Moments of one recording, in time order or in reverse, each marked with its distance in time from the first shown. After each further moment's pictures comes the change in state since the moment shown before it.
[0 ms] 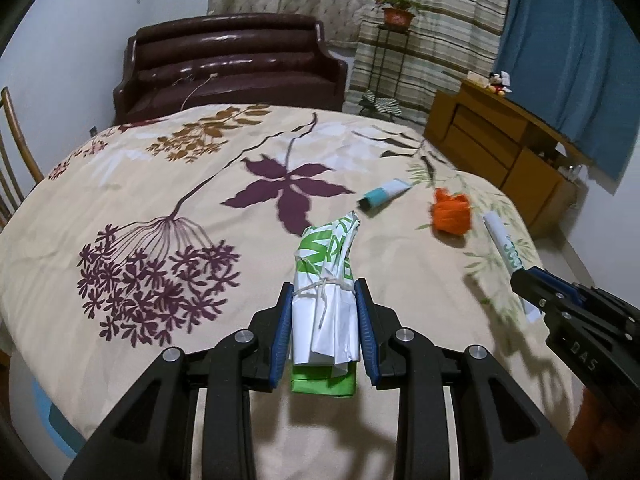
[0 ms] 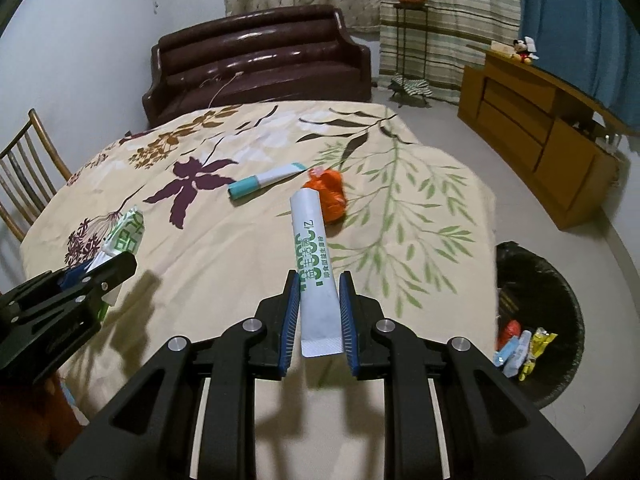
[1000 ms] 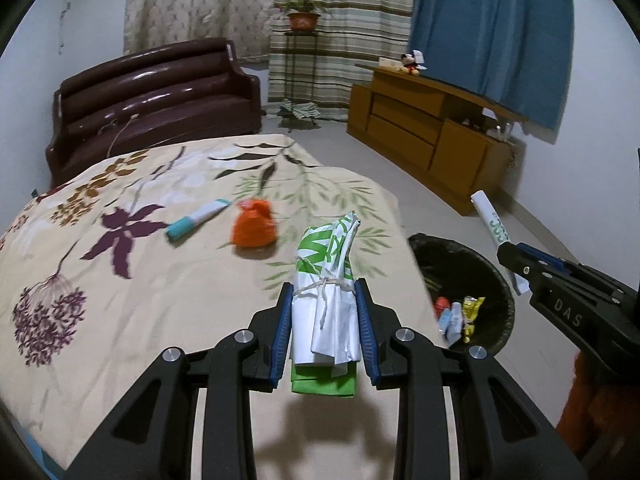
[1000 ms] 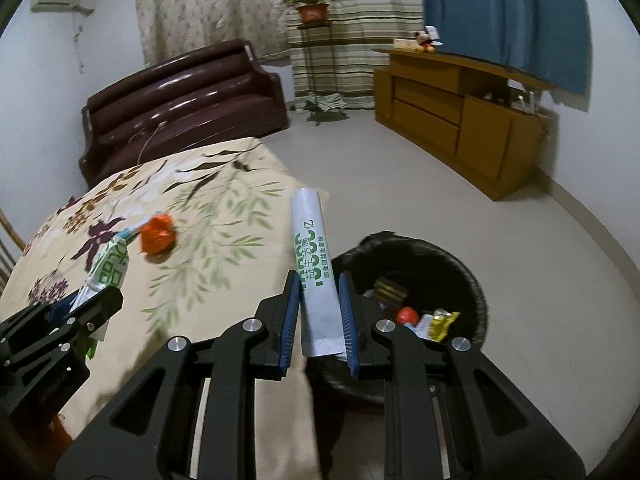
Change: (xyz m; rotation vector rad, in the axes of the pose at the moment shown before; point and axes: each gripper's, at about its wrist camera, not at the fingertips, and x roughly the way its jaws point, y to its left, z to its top) left arm -0.001 -0.157 -0.008 0.216 -0.034 -0.170; right arm -0.058 -0.150 -0.025 0.225 -0.099 -0.182
